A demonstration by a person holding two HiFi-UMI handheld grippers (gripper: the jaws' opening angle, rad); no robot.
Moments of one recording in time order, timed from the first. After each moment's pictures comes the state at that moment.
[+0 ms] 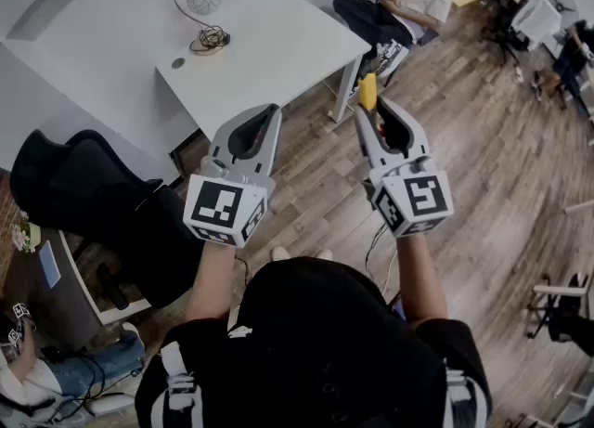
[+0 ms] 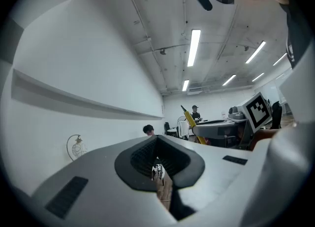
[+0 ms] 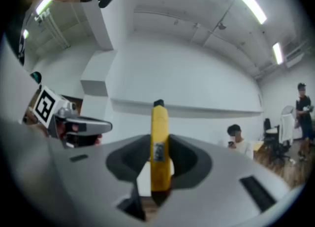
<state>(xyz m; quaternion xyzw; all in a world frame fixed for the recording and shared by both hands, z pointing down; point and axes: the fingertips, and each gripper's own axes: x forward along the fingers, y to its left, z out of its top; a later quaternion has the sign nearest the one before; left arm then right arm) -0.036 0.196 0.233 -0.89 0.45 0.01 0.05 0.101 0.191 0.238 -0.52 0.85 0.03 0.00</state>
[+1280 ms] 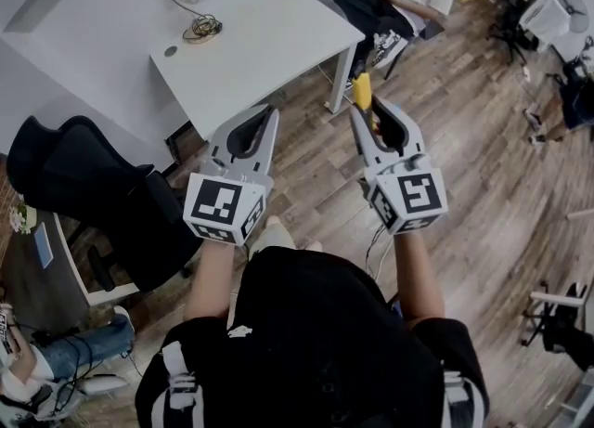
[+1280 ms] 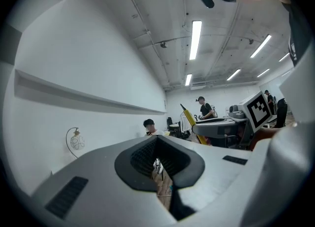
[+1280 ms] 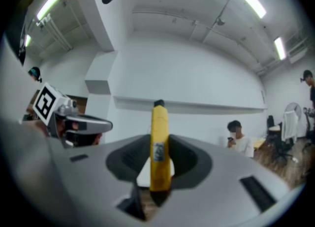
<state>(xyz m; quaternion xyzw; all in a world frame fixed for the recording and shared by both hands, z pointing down) 0.028 0.212 0.265 -0.88 0.47 -0.02 0.03 0.162 0.201 0.271 -0.50 0.86 0.02 -0.01</state>
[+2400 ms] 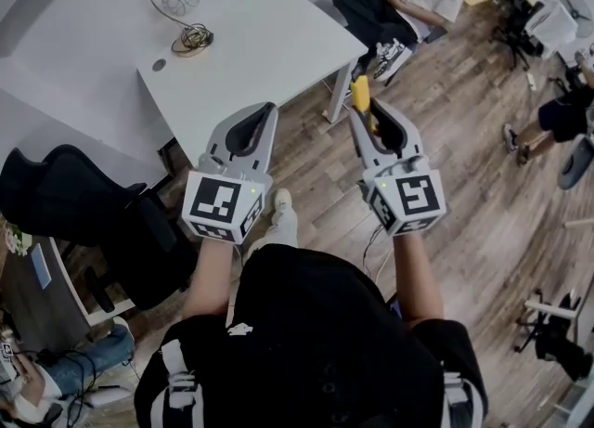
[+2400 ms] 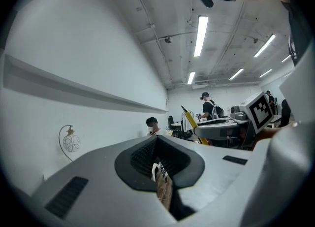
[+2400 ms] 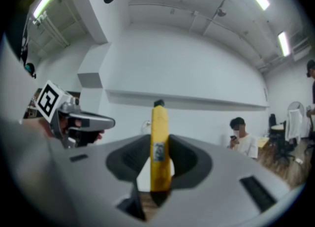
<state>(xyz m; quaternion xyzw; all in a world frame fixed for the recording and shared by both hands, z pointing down) 0.029 0.085 0.279 -0.88 0.47 -0.02 0.03 0.162 0.081 0.295 -0.50 0.87 0.00 -0.04</state>
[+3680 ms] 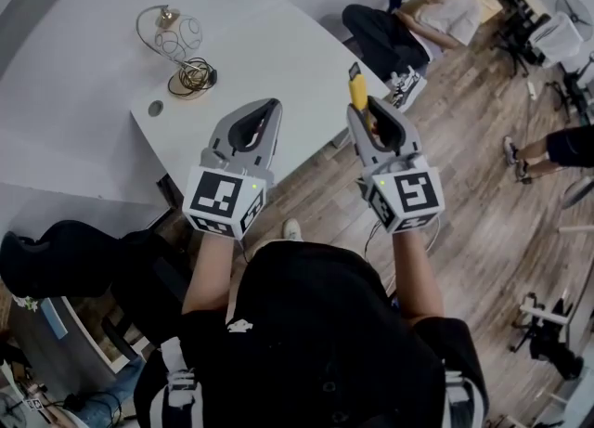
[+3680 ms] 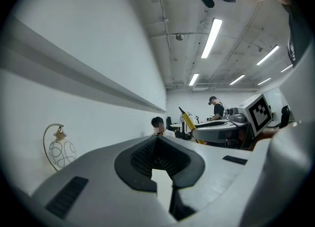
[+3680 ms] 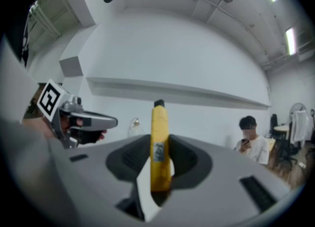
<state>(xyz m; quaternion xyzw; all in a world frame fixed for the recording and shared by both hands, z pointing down) -0.060 -0.160 0.289 -0.90 0.44 -0.01 -0.01 0.064 -0.158 0.301 -0.51 0.86 -0.01 -0.07</state>
